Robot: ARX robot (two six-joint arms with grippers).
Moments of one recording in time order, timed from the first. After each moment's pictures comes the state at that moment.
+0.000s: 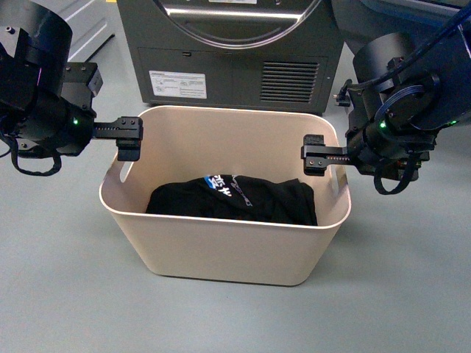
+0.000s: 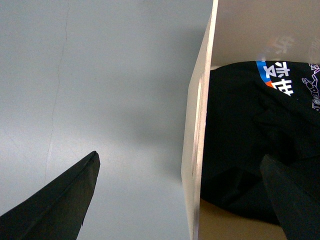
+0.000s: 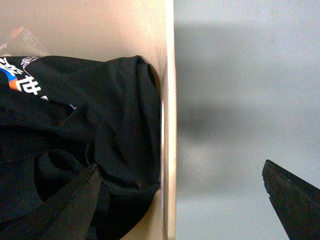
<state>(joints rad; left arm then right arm) -0.06 2.28 1.23 0.16 -0.10 -0.03 0.21 2.40 1.37 0.02 0.10 0.23</state>
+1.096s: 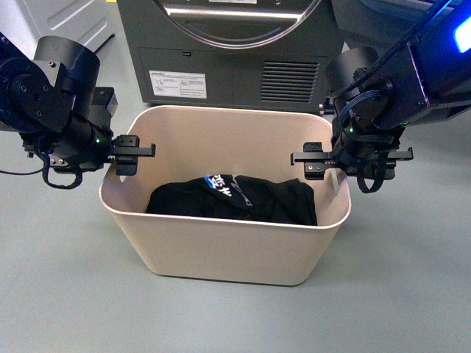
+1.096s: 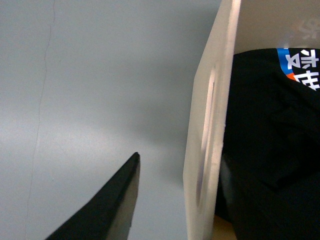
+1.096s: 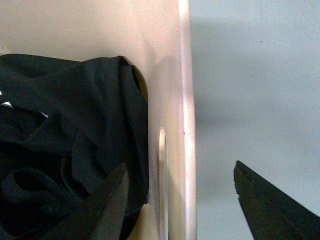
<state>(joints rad) -0.07 2.42 1.34 0.14 -0.13 -0.05 0.24 2.53 1.55 -0.10 0.21 0.22</state>
